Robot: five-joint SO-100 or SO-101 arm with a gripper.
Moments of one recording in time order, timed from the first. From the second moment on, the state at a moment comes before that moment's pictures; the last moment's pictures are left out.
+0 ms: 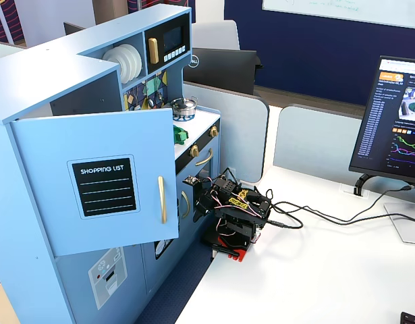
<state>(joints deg) -1.7 182.5 171.9 77.2 -87.0</state>
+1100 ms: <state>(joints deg) 30.9 163.4 147.2 31.7 -95.7</state>
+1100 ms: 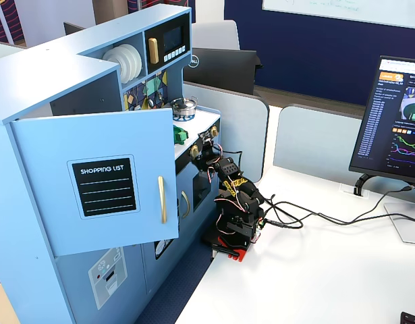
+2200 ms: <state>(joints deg) 37.2 136.3 135.4 0.4 -91.8</state>
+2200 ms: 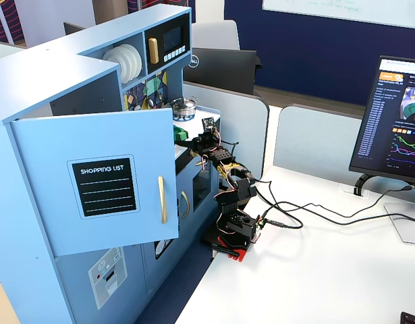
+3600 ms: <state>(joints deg) 30.7 109.2 114.4 -1.8 -95.3</state>
